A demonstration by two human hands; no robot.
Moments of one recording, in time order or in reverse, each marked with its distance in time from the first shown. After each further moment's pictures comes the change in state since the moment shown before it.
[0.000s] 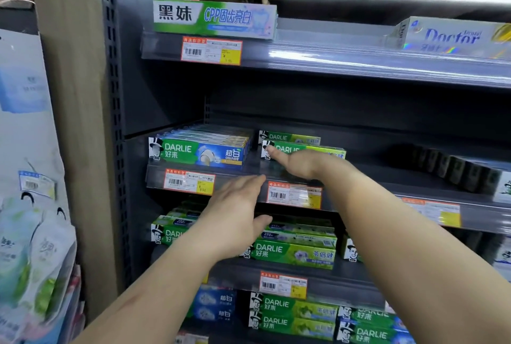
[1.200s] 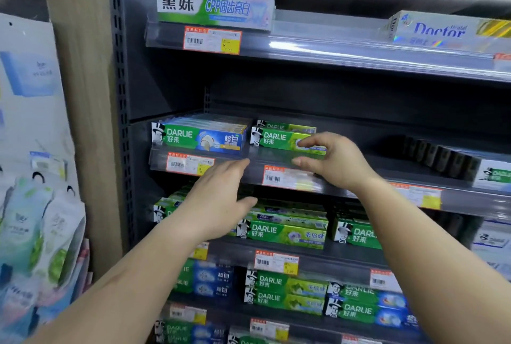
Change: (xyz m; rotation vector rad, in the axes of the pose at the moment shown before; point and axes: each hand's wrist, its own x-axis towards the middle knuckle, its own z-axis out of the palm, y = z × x) left_hand -0.020 -0.003 -0.010 -0.022 0.064 -0.052; right_hand -0.056 0.066 0.009 0.341 0.478 -0.409
